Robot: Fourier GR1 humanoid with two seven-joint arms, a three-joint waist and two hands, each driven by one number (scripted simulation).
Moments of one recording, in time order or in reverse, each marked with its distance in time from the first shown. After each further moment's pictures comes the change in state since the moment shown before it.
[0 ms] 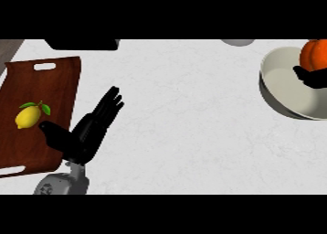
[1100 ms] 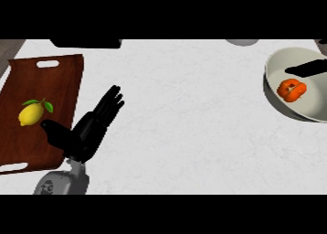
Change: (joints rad) left arm -0.016 0.000 0.012 0.025 -0.004 -0.023 -0.018; right arm -0.279 -0.066 -0.224 0.975 -0.063 -0.404 -0.345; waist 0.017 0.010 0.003
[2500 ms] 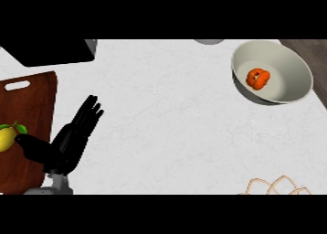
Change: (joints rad) left arm 0.117 0.031 0.074 -0.038 0.007 0.028 -0.026; right arm 0.882 0.292 -0.428 -0.971 -0.832 0.653 -0.469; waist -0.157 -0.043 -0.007
